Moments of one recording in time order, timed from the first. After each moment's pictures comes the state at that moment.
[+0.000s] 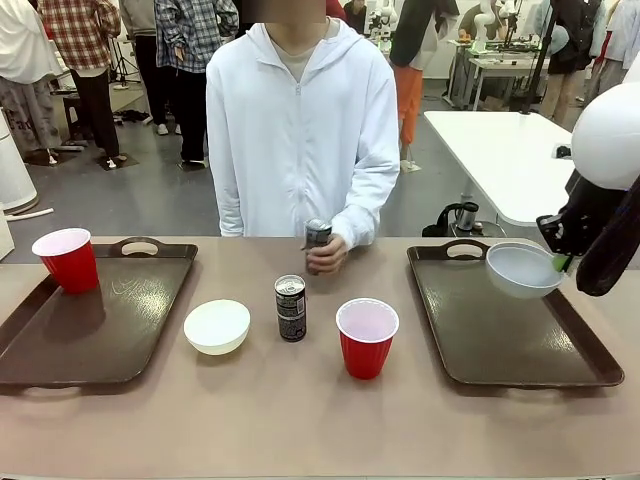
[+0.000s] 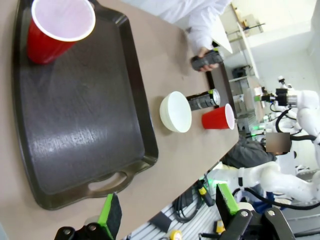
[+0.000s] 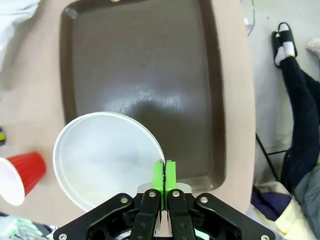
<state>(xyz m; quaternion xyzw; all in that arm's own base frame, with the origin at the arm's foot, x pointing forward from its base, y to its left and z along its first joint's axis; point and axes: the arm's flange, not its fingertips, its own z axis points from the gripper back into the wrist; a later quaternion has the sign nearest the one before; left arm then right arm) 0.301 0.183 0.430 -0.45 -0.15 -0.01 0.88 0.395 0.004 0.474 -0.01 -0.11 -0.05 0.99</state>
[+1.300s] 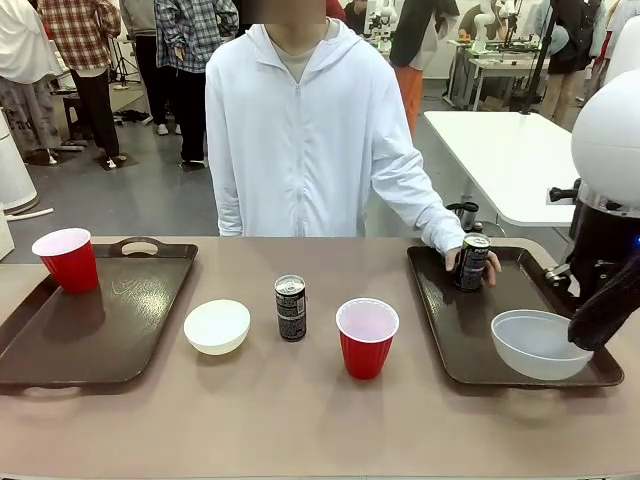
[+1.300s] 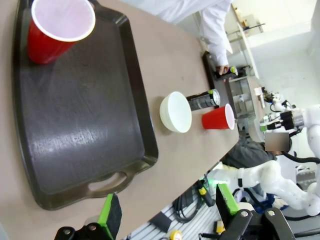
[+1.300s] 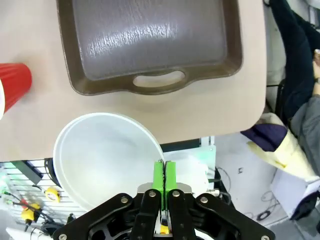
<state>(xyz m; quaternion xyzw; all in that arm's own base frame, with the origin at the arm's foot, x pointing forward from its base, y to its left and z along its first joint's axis) 0.301 0.183 0.430 -0.45 -0.15 -0.01 0.88 0.287 0.070 0.484 -0.06 0.03 -0.06 1.00</state>
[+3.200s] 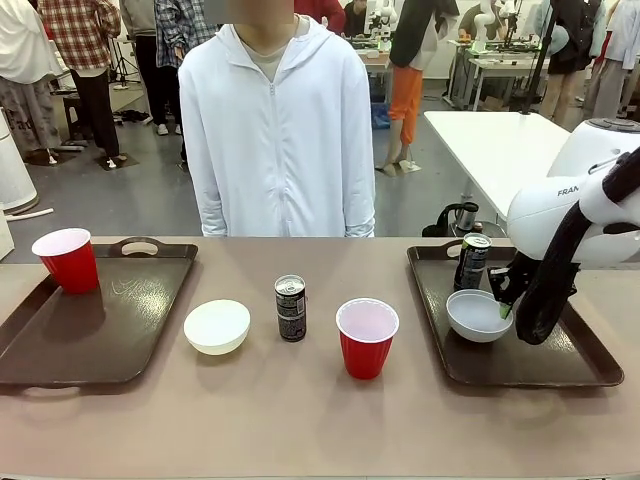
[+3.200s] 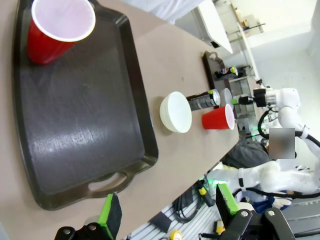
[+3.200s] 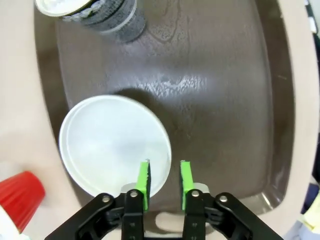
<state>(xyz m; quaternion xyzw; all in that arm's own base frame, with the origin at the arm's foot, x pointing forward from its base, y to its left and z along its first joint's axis) 0.301 0.183 0.430 -0.45 -0.15 -0.01 0.88 0.411 0.046 0.369 0.02 -0.06 -0.08 0.99</state>
